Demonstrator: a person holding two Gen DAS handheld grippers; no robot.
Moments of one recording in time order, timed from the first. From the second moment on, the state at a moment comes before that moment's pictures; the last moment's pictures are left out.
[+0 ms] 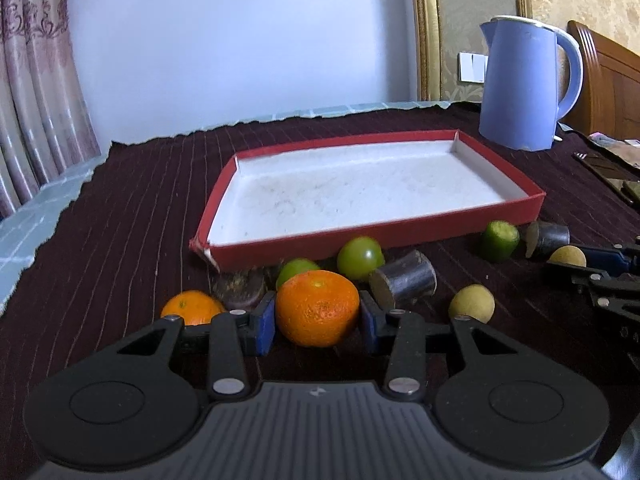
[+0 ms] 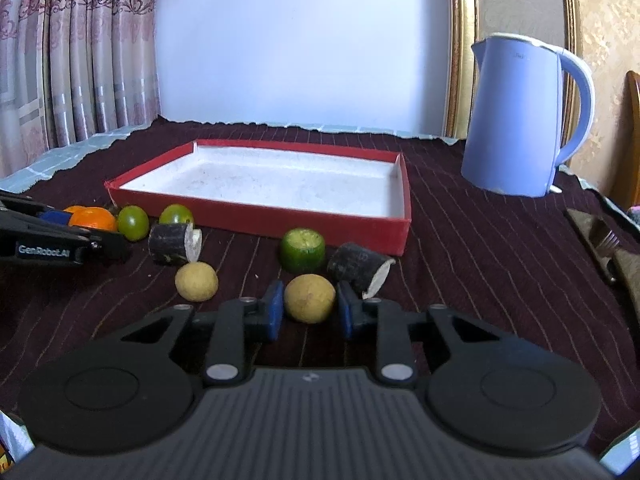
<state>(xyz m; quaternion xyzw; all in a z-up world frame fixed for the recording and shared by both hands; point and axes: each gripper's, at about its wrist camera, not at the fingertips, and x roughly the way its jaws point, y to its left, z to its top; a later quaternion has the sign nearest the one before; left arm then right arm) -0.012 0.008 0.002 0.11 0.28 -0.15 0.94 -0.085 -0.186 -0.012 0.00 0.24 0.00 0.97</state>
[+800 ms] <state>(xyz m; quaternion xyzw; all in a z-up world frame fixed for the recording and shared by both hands) 0.041 -0.031 0.021 0.12 0.28 -0.08 0.95 -0.039 -0.179 0.032 -0.02 0.19 0.00 0.98</state>
